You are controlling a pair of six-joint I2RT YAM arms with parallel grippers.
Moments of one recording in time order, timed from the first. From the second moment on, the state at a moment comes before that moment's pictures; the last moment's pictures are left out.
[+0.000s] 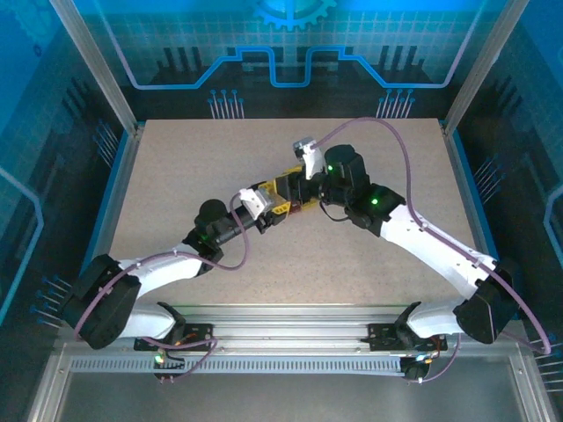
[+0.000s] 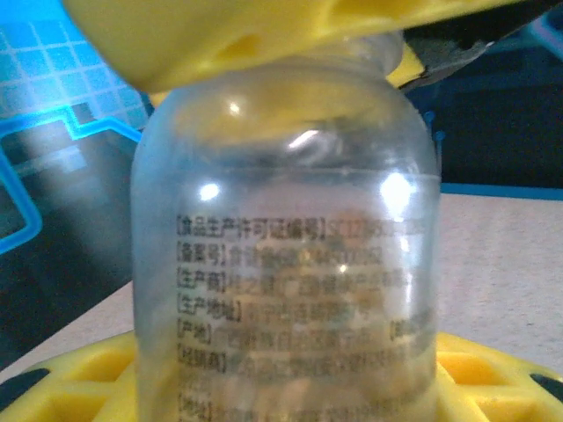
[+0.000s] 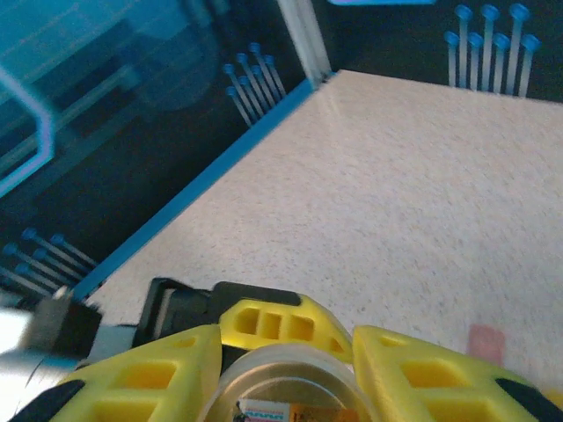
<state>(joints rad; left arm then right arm) -0.58 1.34 0.52 0.86 0.29 0.21 0.71 1.36 1.22 -0.25 -0.20 0.34</state>
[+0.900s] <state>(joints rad) -0.65 1.52 0.52 1.07 0.21 0.35 0.67 1.40 1.24 -0.36 -0.09 0.61</state>
